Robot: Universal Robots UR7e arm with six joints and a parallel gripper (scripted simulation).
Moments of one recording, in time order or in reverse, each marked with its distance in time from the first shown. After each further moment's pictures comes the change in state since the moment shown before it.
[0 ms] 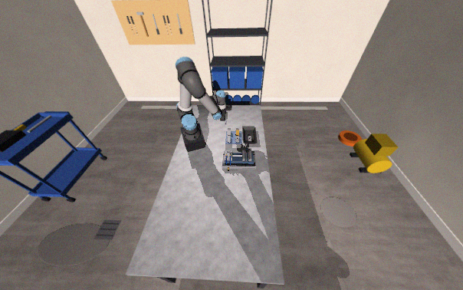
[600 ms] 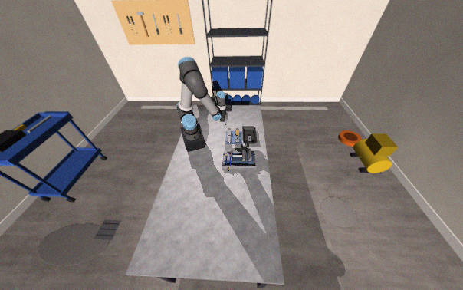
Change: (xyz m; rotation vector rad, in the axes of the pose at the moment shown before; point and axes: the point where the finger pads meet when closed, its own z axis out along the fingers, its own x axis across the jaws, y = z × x) arm 0.000 0.000 0.009 0.000 0.000 0.000
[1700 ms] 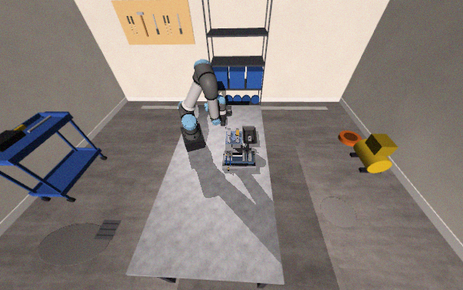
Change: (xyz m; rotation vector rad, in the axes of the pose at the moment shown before) arm 0.000 0.000 0.053 -0.001 0.001 0.000
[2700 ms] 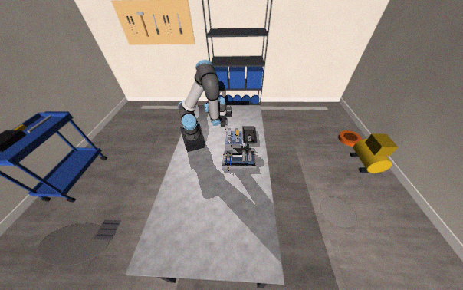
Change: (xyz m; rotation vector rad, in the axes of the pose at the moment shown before) arm 0.000 0.000 0.007 0.001 -0.001 0.000
